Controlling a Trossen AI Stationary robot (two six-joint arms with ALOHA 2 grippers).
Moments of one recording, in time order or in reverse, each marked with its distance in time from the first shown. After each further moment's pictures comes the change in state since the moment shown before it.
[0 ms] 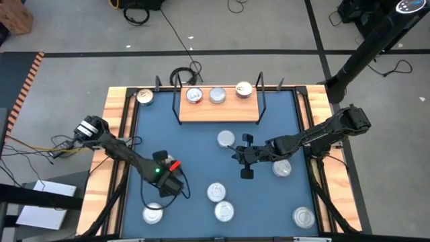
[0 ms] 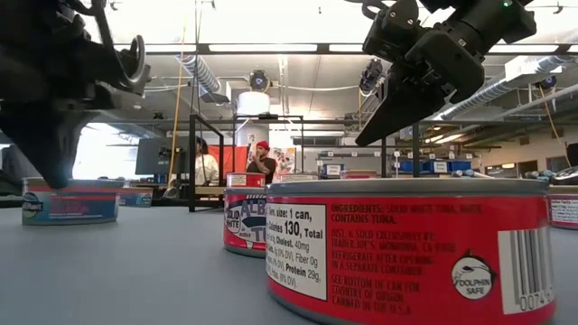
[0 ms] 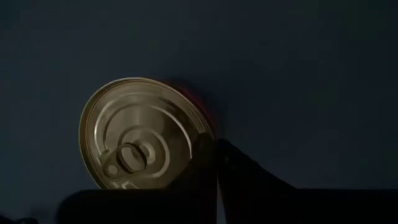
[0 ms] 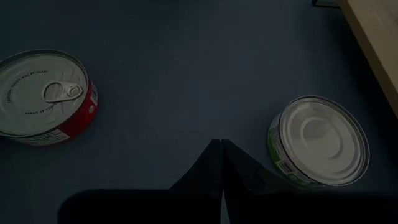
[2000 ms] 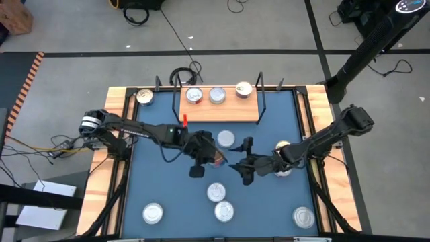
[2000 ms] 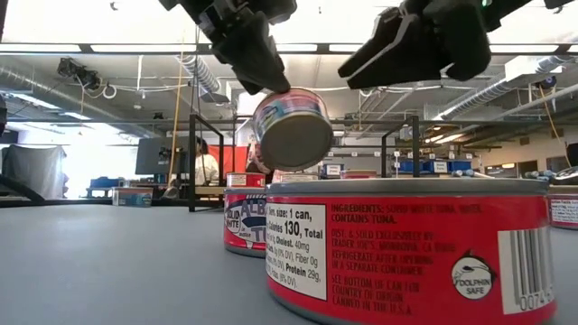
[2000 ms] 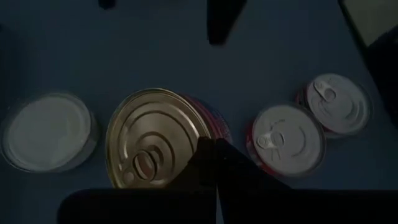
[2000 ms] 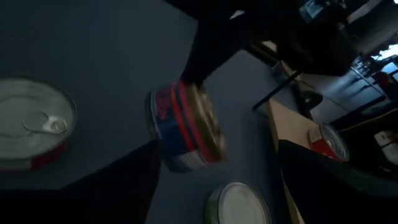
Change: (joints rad) left arm 0.444 -0.015 0.208 0.583 0.355 0.767; right arm 0.168 -0.035 0.001 0.199 0.327 -0.410
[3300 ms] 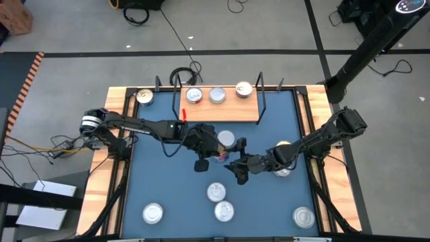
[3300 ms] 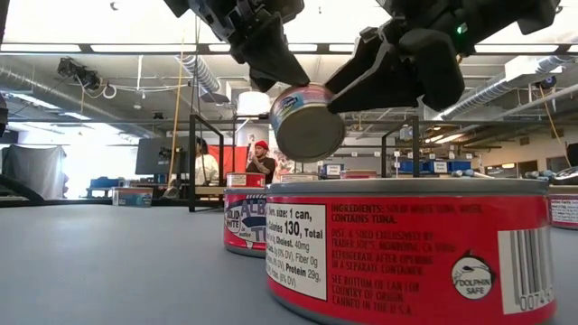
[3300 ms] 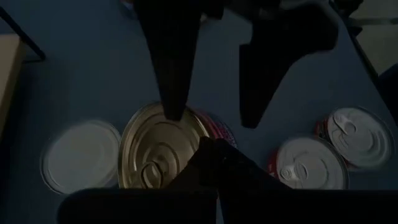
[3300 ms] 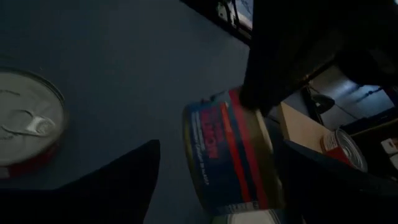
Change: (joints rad) left arm 0.047 0.000 0.001 0.096 -0.001 0.011; right arm -0.056 0.102 0.000 0.127 -0.061 -0.058
